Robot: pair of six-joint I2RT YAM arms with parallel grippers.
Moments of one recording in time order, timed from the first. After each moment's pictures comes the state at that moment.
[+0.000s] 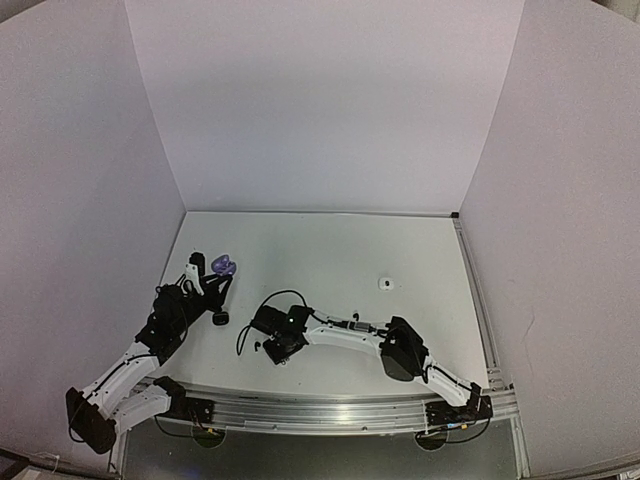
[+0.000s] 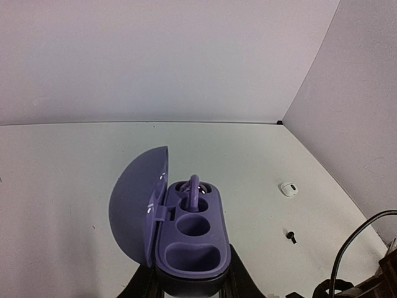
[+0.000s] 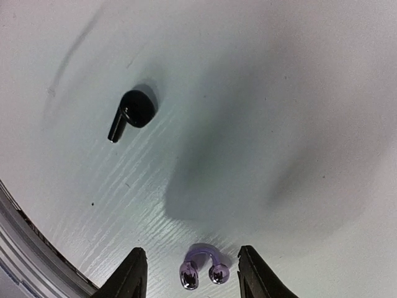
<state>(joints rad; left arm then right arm) -0.48 0.83 0.55 0.11 0.06 -0.30 1.21 2.50 2.23 -0.99 -0.02 0.51</state>
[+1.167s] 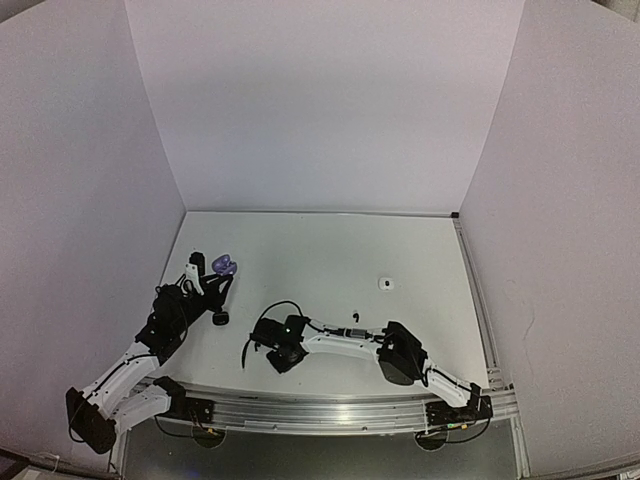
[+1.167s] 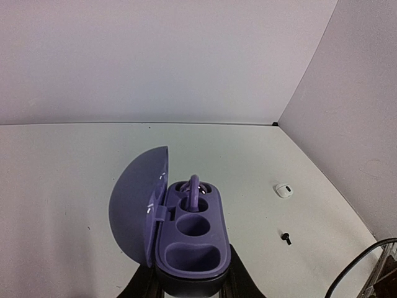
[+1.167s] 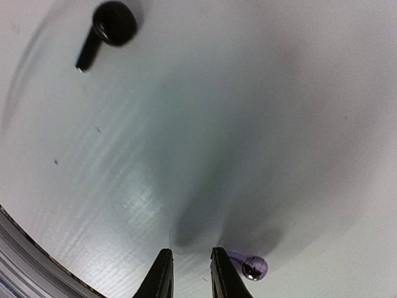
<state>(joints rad) -0.48 0.83 0.55 0.12 0.08 -0.31 1.25 2.51 2.21 -1.05 0.02 0.53</state>
